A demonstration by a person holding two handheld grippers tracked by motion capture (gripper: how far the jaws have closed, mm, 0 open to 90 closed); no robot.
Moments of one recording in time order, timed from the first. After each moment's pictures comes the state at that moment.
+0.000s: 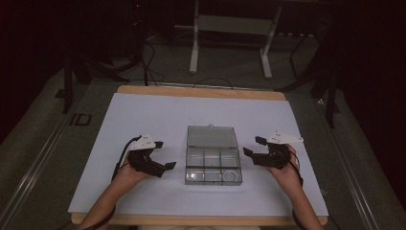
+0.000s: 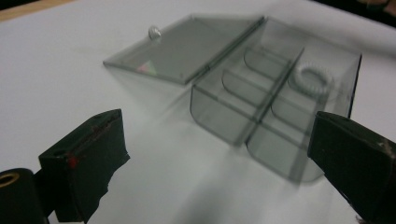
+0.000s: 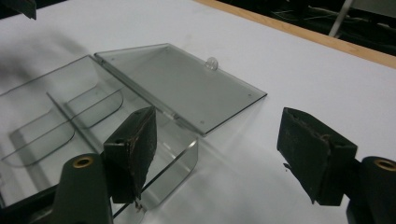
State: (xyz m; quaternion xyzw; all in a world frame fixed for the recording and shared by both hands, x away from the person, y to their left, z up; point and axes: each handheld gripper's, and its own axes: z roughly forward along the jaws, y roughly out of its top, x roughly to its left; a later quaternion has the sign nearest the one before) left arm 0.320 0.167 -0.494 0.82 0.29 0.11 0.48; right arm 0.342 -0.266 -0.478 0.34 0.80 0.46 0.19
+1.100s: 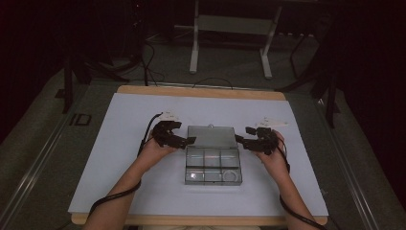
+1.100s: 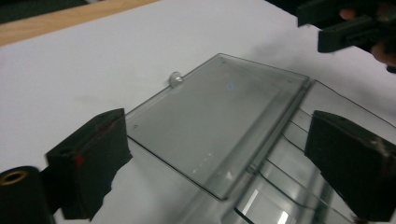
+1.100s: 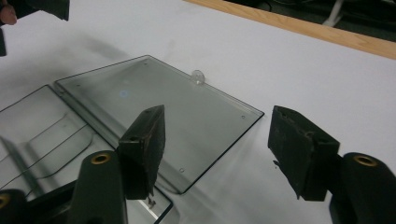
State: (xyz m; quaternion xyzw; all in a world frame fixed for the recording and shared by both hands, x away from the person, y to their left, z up) left arm 0.400 0.113 -0.485 0.80 0.35 0.08 0.48; right arm 0.392 -0.240 -0.484 0.38 0.79 0.45 0.17
